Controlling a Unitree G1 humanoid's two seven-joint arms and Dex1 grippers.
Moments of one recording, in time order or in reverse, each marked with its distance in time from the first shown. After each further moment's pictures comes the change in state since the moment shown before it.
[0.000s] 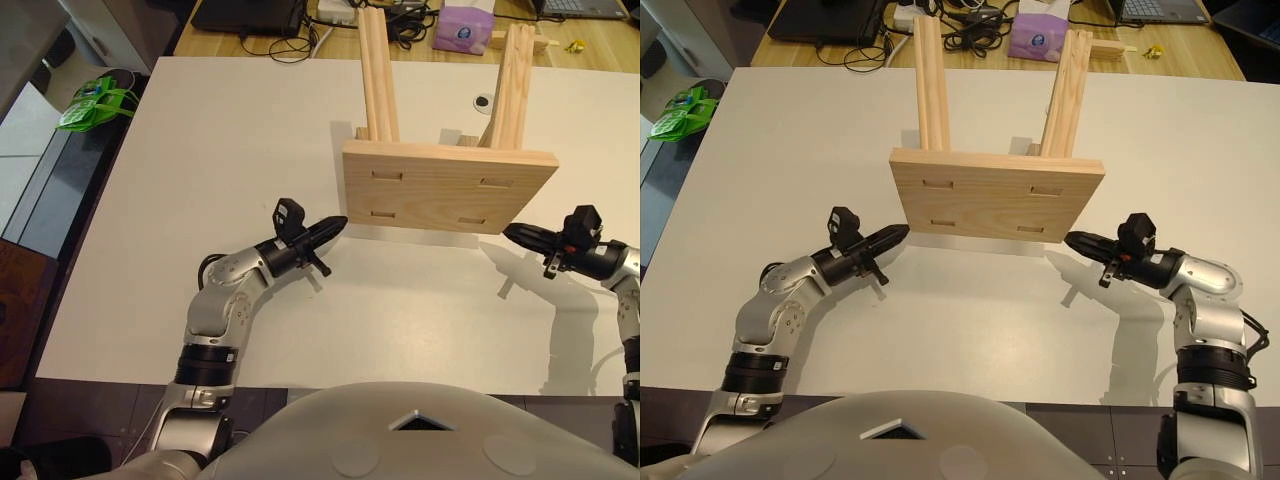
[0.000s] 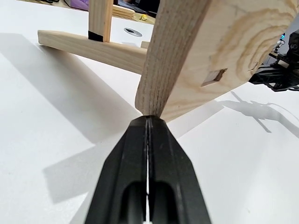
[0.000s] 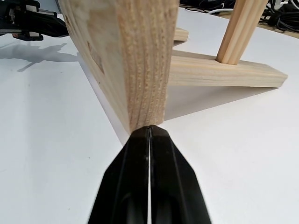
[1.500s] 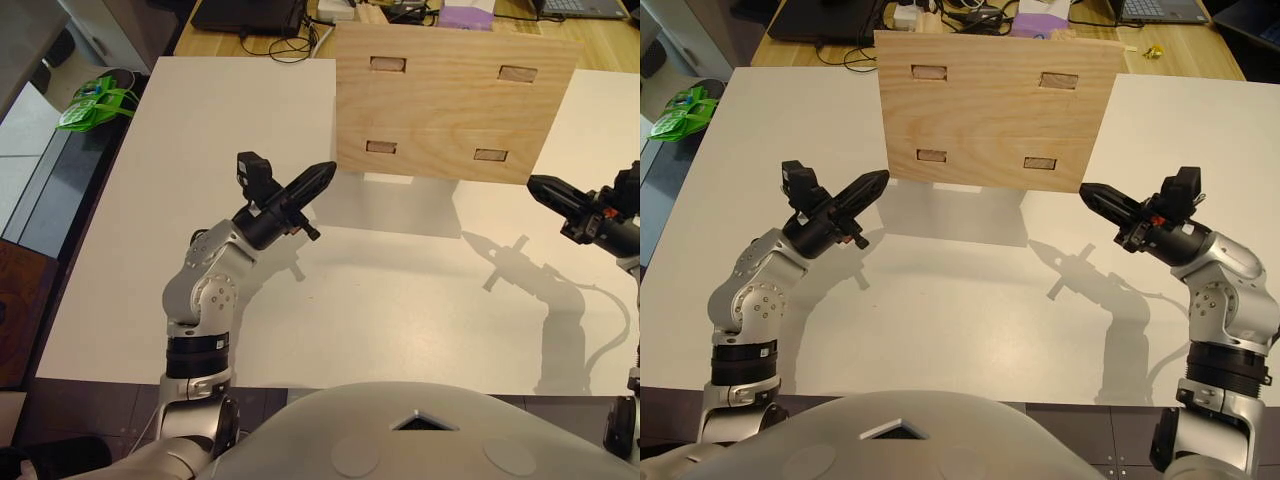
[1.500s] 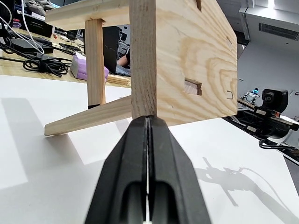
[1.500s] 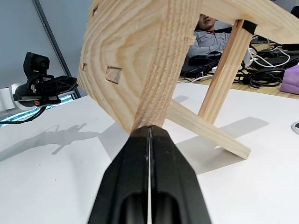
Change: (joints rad) left arm -0.078 -0.038 0.151 -0.145 -0.243 0.086 0.053; right arm -0.024 0.039 -0.167 -0.291 0.272 0.385 -0.100
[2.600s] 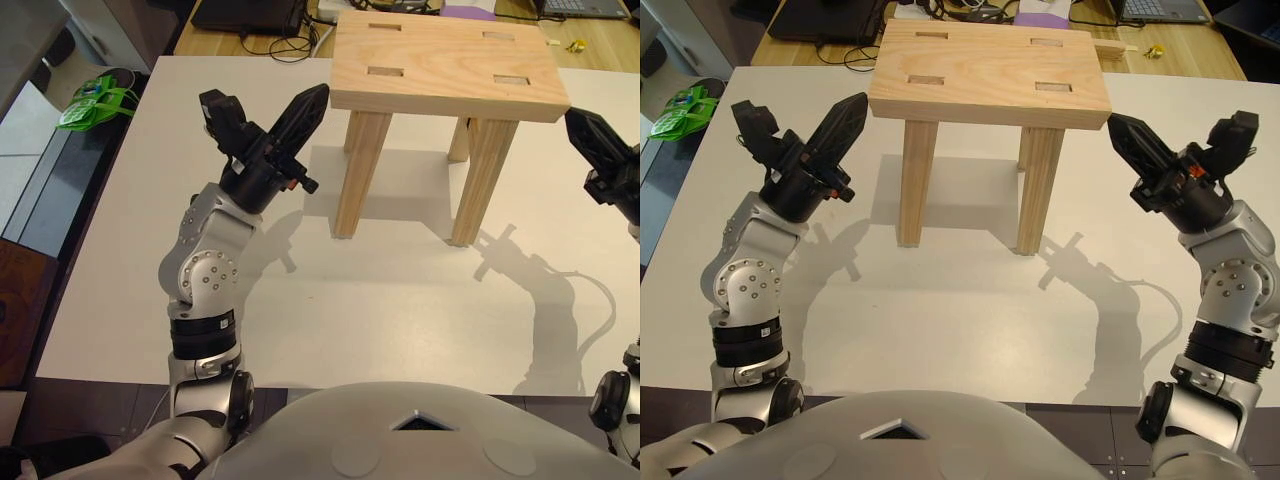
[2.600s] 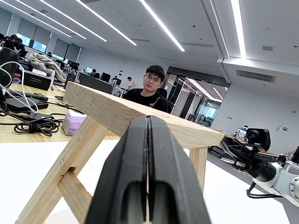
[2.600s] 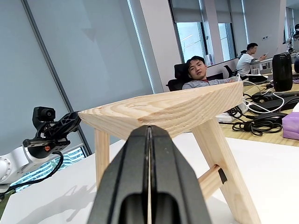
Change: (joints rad) left arm -0.127 -0.060 0.047 -0.076 -0.143 -0.024 0.126; right arm -0.109 0.051 -0.104 -0.088 0.241 0.184 -0.170
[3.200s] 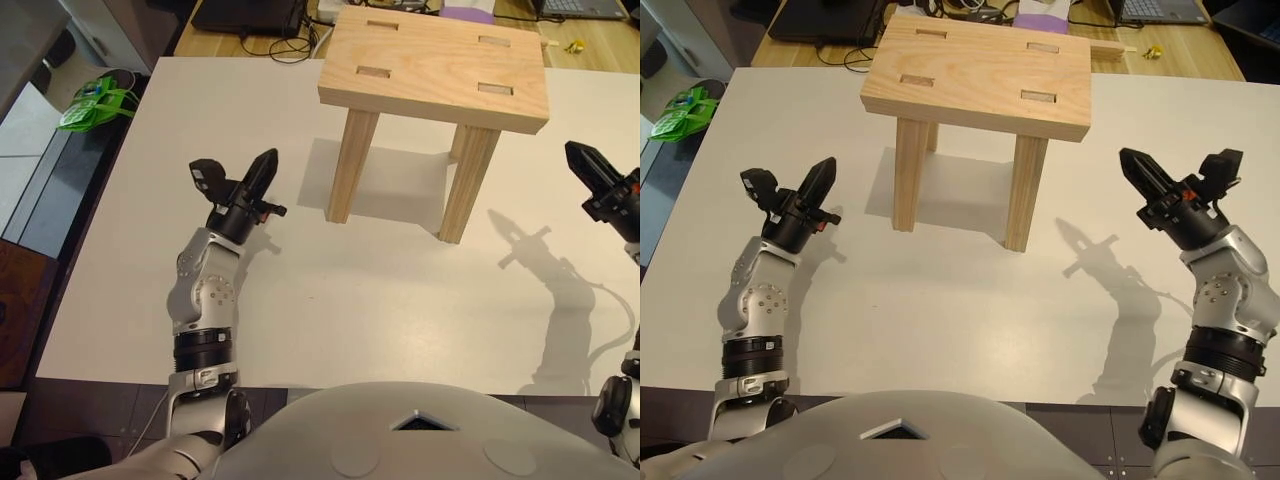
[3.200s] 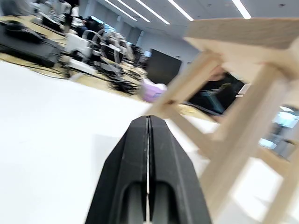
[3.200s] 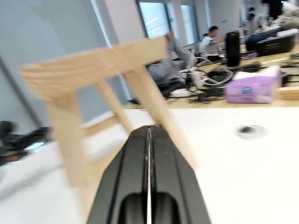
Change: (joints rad) left arm 0.122 -0.008 0.107 0.389 0.212 -0.270 0.034; right arm 0.026 -0.001 0.002 0.308 -0.228 -0.222 -0.037
